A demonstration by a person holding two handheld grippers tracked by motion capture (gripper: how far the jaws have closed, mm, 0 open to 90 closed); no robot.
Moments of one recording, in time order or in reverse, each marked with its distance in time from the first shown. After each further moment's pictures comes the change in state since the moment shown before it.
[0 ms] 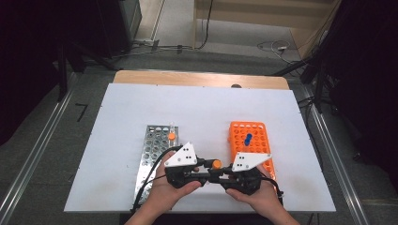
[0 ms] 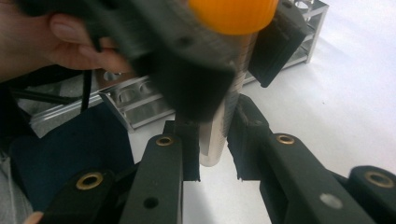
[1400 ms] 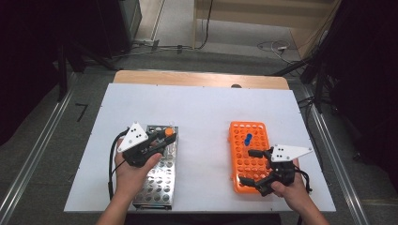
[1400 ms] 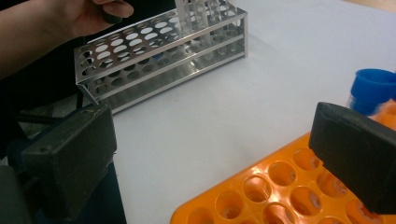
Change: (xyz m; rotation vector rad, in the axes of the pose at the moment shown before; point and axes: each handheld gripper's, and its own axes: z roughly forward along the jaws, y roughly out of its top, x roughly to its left) left arm 0.060 -0.019 -0.080 -0.123 0.451 -0.047; right arm -0.045 -0.030 -0.071 -0.081 -0.049 0.067
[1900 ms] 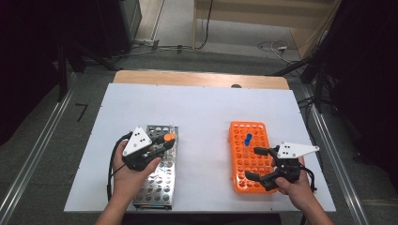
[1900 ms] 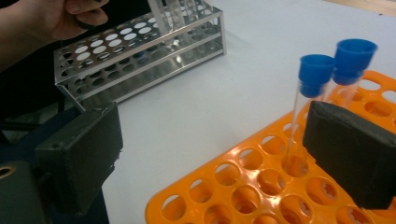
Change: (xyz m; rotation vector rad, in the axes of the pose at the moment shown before) left arm -0.003 -0.007 -0.002 0.112 0.007 0.037; right arm -0.014 -0.006 -0.010 -0.009 -0.050 0.028
